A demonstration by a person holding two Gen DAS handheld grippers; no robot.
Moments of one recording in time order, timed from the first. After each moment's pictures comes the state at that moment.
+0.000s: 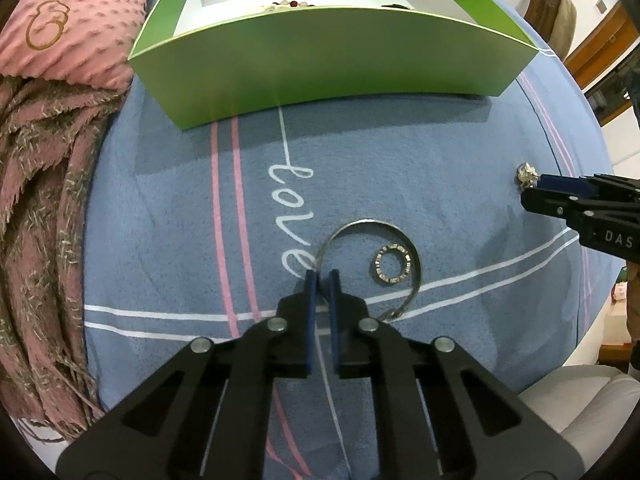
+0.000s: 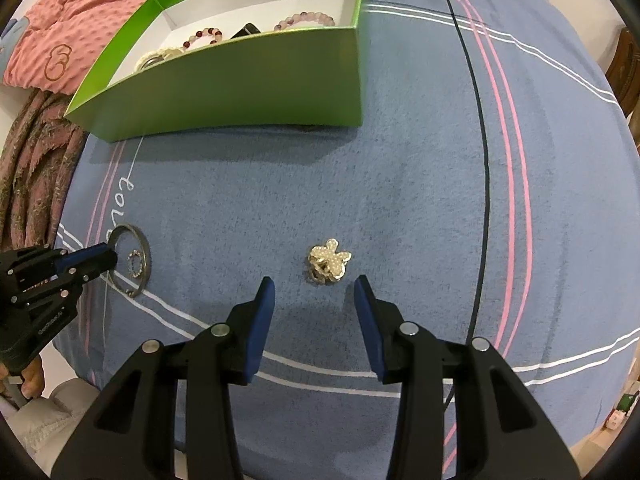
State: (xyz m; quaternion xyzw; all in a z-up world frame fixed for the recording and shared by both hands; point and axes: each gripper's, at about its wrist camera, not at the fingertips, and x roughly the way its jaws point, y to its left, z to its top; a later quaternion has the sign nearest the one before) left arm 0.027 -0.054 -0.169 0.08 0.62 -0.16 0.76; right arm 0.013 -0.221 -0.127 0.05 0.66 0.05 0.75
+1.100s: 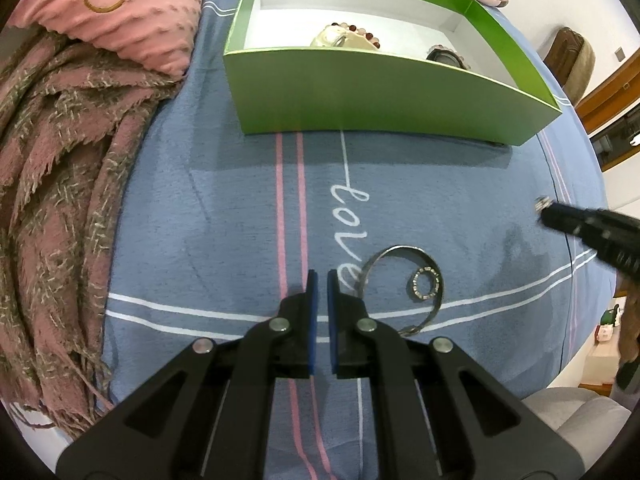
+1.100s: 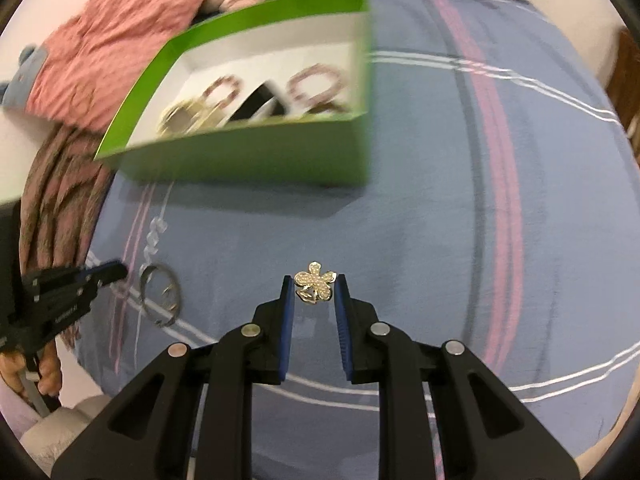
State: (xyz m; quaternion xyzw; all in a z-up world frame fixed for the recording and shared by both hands) left arm 0.028 0.011 -0.140 0.02 0.61 -0.13 0.78; right arm 0.022 -0.214 -0.098 0.07 0.63 0.09 0.77
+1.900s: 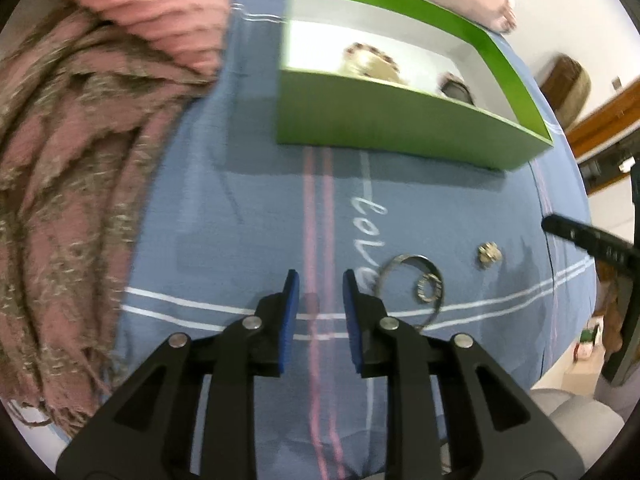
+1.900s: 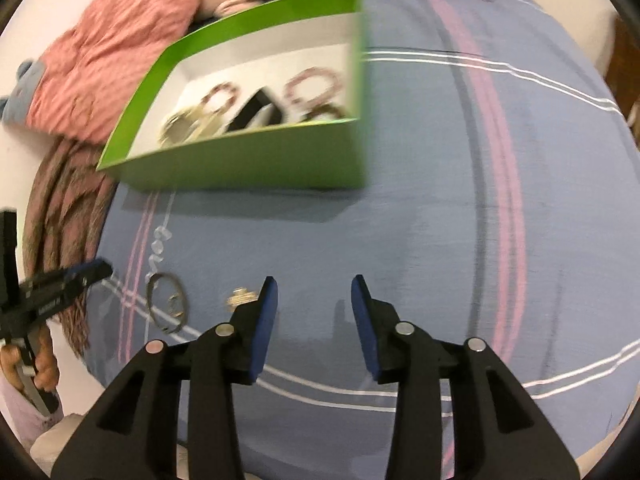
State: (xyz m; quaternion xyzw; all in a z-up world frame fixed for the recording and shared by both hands) left arm 0.030 0.033 -0.131 -0.03 0.61 -0.14 0.78; right arm 0.021 -0.246 -0.094 0.10 0.62 0.05 0.78
